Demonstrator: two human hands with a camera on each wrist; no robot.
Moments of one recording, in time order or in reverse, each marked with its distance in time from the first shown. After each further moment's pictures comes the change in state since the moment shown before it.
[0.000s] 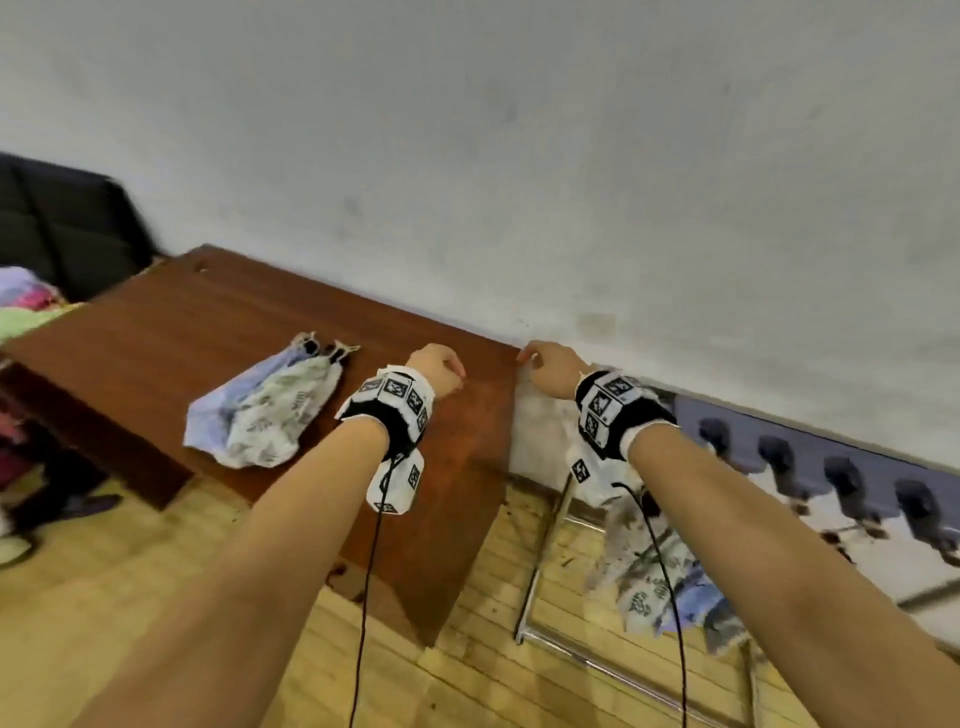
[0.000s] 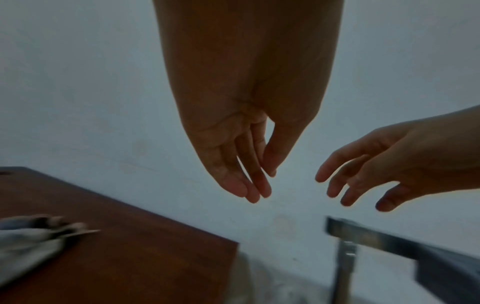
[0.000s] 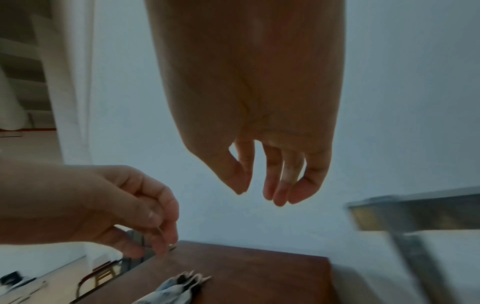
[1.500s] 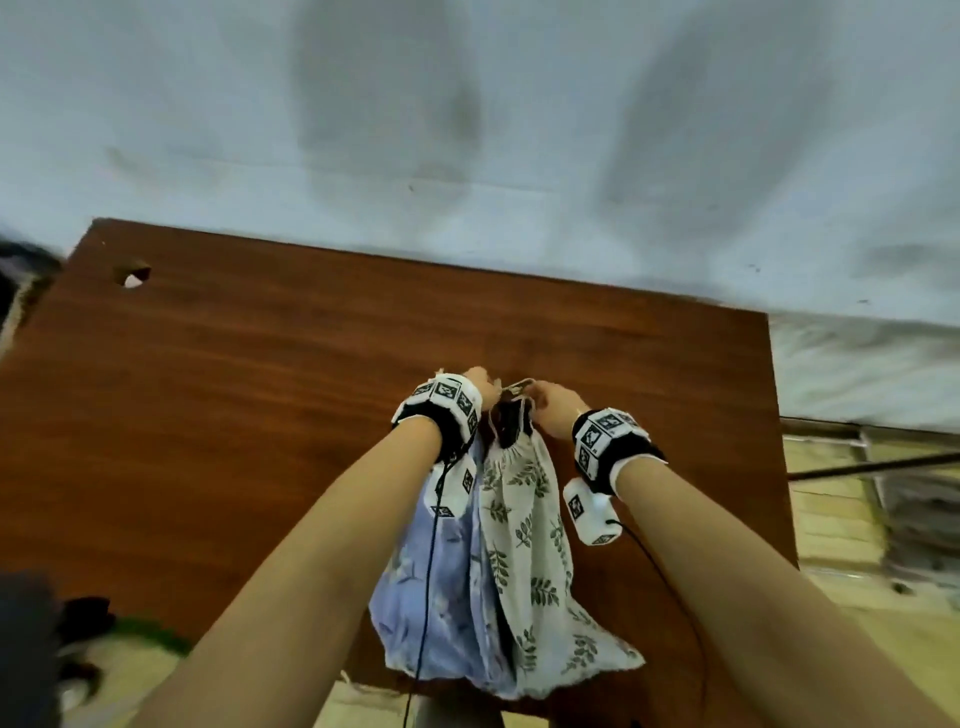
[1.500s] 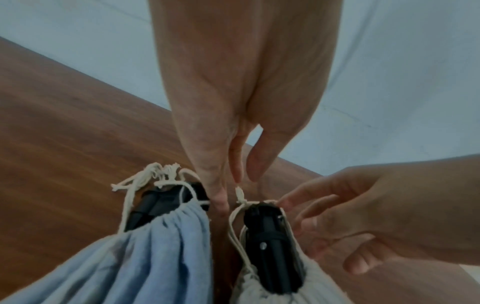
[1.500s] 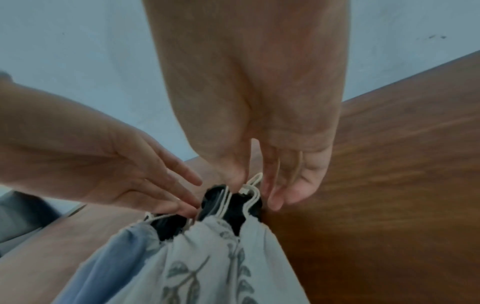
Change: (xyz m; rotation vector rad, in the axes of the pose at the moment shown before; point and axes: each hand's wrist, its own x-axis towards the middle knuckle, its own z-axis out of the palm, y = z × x) left_hand 0.420 -0.368 -0.137 0.206 -0.652 -0.129; right_hand 0.451 -0.216 0.303 0.112 -0.199 0.500
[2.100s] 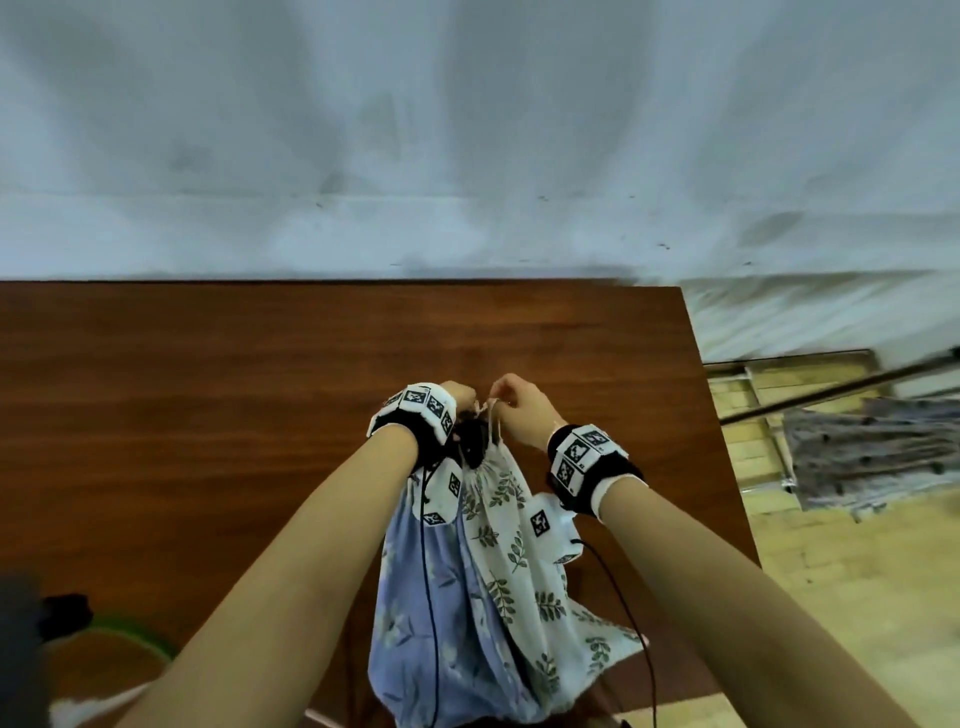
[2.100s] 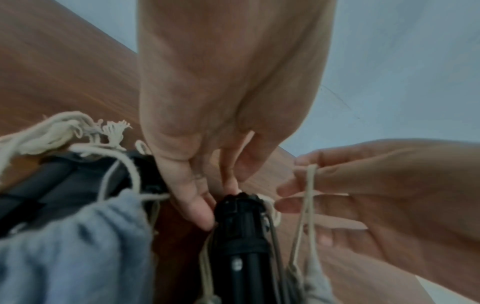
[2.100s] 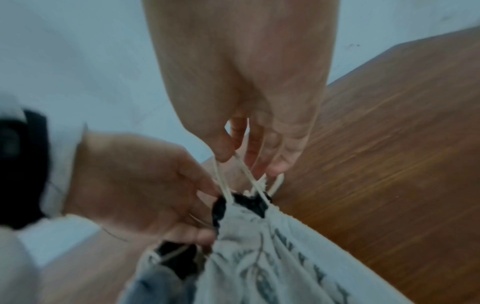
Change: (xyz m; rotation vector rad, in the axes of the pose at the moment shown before) left_hand 0.039 0.013 0.000 -0.167 -0.301 0.021; right_hand -0.001 -0.007 0.004 0.443 0.243 0.084
